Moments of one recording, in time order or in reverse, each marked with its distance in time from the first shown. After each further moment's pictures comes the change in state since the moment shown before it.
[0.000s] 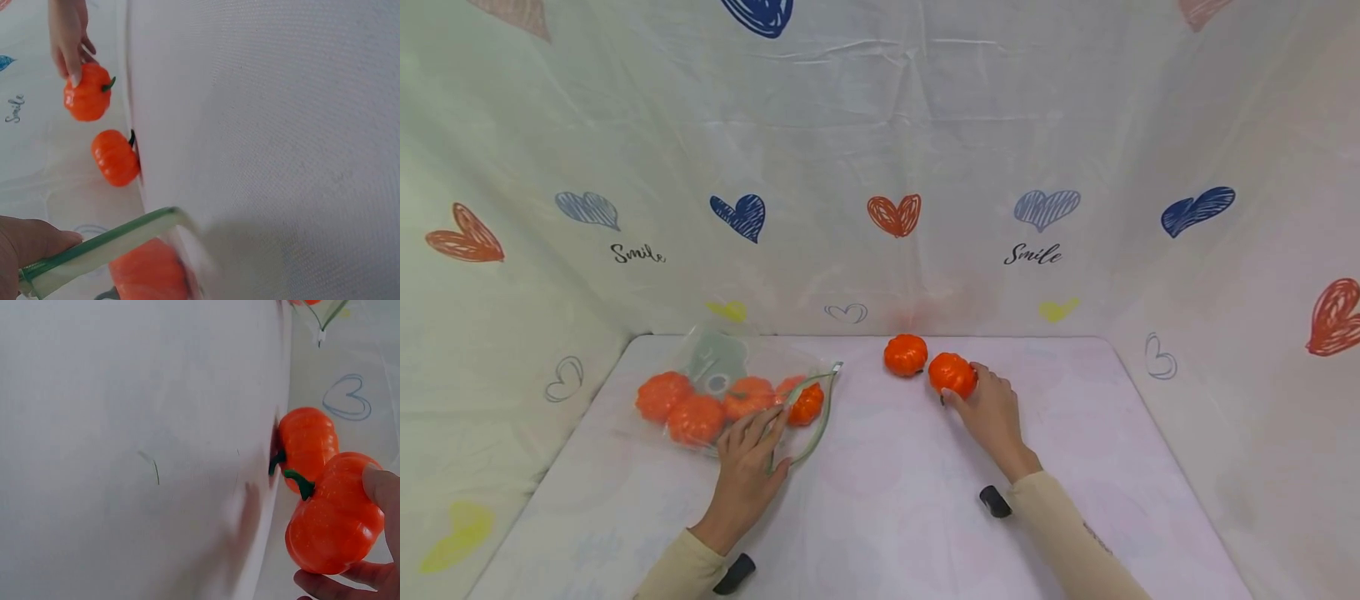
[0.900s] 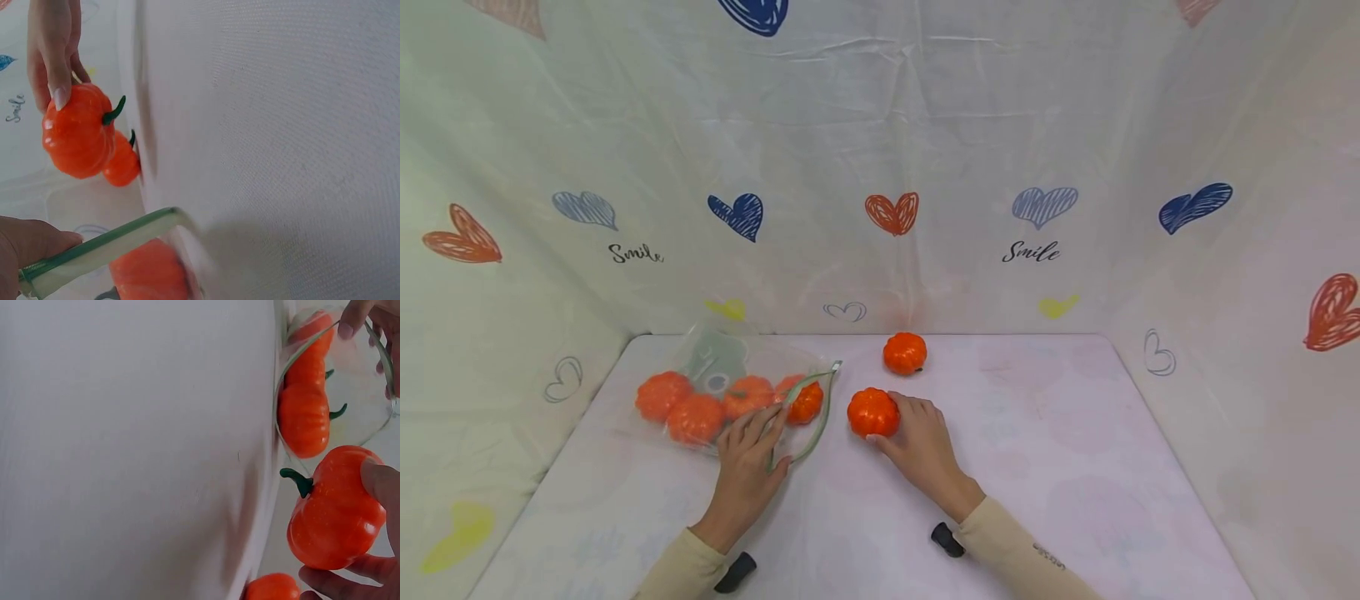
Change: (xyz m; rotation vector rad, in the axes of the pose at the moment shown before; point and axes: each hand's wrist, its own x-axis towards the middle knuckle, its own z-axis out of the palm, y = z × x) left_hand 0.001 -0.001 0.001 0.005 0.005 0.004; right_hand -0.051 -0.072 0.057 0.042 -0.029 -0.316
